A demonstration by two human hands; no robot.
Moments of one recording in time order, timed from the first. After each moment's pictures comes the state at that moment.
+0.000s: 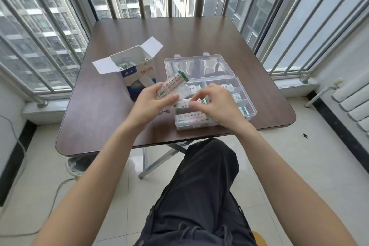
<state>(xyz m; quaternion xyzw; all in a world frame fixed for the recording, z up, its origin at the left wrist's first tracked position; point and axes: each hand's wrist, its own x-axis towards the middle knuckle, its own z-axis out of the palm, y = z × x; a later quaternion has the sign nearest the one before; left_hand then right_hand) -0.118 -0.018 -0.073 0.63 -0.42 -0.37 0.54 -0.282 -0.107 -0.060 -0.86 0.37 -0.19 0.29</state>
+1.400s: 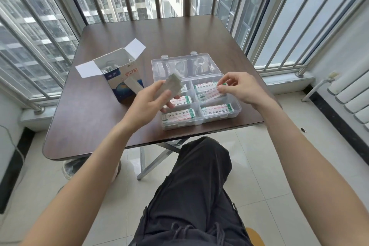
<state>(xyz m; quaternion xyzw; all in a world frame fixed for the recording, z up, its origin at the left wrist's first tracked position) -0.141 -0.027 -0.064 0.64 -0.54 -0.30 0.46 -0.352 -0.184 -0.054 -0.79 0.46 -0.18 0.36</state>
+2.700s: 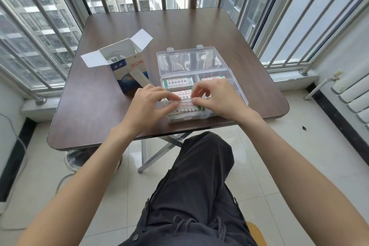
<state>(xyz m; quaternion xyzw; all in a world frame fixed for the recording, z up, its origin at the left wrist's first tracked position) -0.133 -0.007 -0.085 0.69 -0.64 -0.07 0.34 -0.305 -0.126 -0.064 -0.90 0.32 -0.15 0.25</state>
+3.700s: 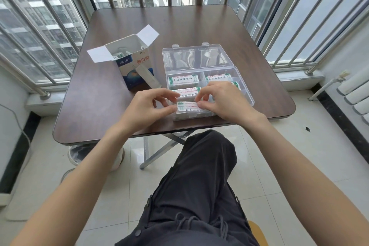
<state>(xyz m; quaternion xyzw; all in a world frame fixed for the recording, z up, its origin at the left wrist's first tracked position) -0.125 0.008 -0.082 0.67 -0.59 -0.22 0.40 -0.308 -0.116 -0.063 -0.93 0.30 -0.11 0.17</state>
